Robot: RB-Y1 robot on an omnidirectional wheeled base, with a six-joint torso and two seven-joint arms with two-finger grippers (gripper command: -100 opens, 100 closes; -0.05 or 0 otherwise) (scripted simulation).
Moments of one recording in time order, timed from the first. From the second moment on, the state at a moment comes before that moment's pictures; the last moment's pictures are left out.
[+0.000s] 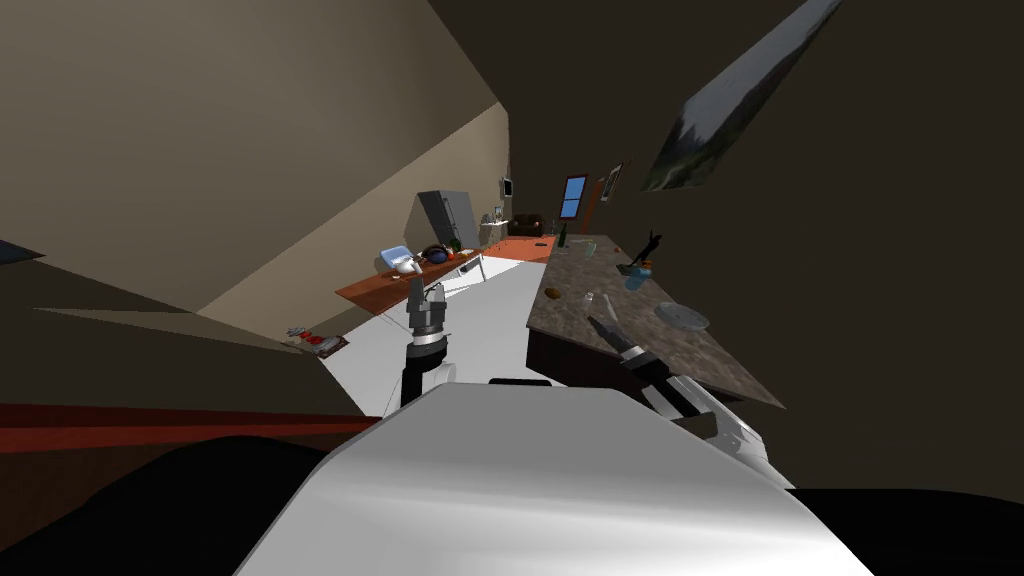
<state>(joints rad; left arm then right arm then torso) 0.54 0.00 -0.02 -2.31 -0.04 -0.53 -0.02 0.45 -0.65 -0.06 -1.68 0.31 -0.56 0.13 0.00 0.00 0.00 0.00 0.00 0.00</state>
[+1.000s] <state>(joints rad) 0.54 0.00 -0.02 -2.31 -0.04 -0.53 -0.02 0.35 -0.82 -0.03 -1.41 0.42 -0.44 0.19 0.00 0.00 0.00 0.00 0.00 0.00</state>
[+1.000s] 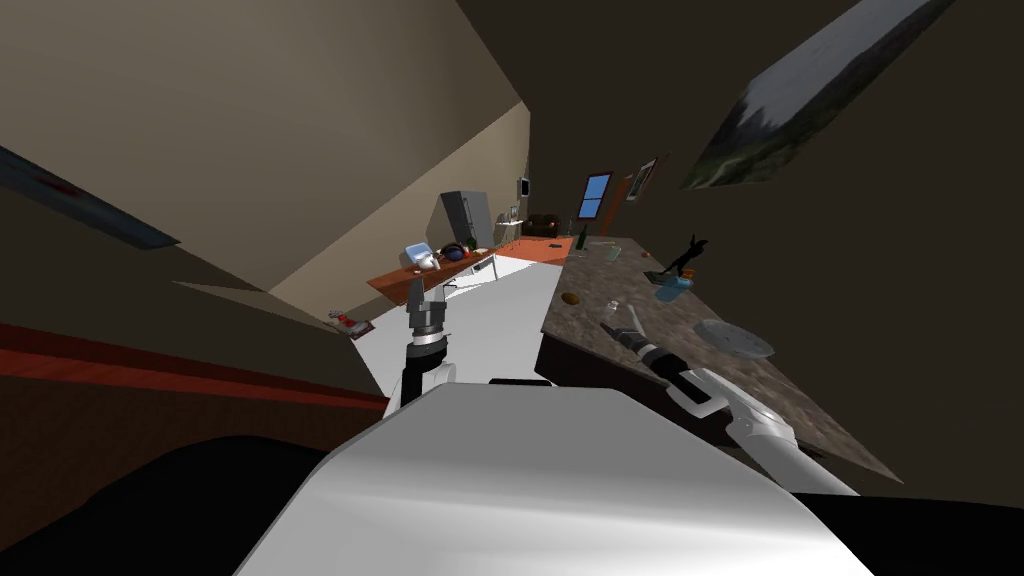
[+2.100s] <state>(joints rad) 0.54 0.00 -0.02 -2.31 -0.04 -0.53 -0.02 0.22 -0.98 0.01 -1.15 0.53 -0.24 0.24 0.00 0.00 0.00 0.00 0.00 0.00</state>
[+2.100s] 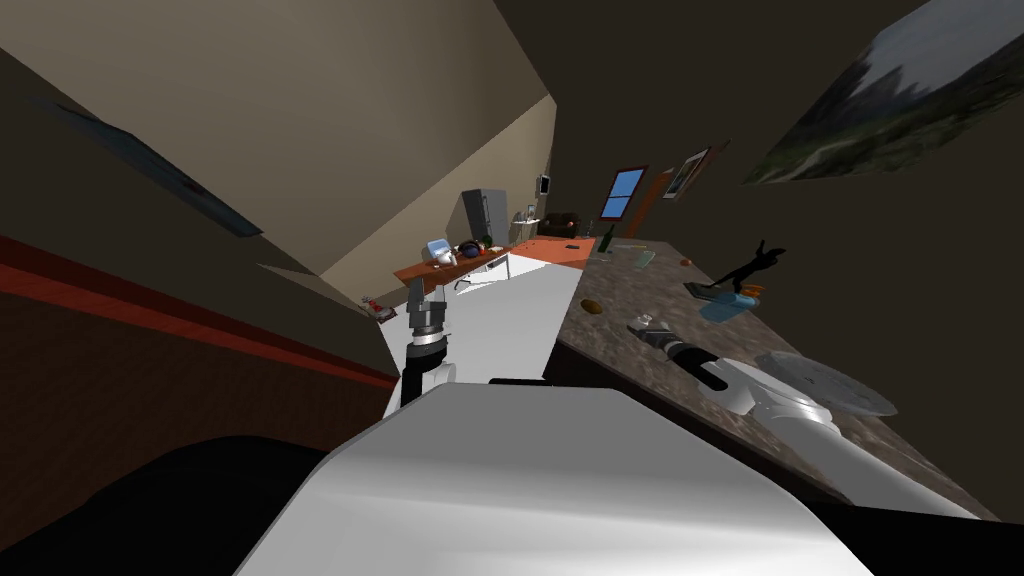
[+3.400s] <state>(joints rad) 0.54 0.00 -0.02 -2.31 -0.04 -0.53 -0.02 0.10 -1.00 0.00 -0.93 0.59 -0.20 0.28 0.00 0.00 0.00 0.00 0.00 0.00</state>
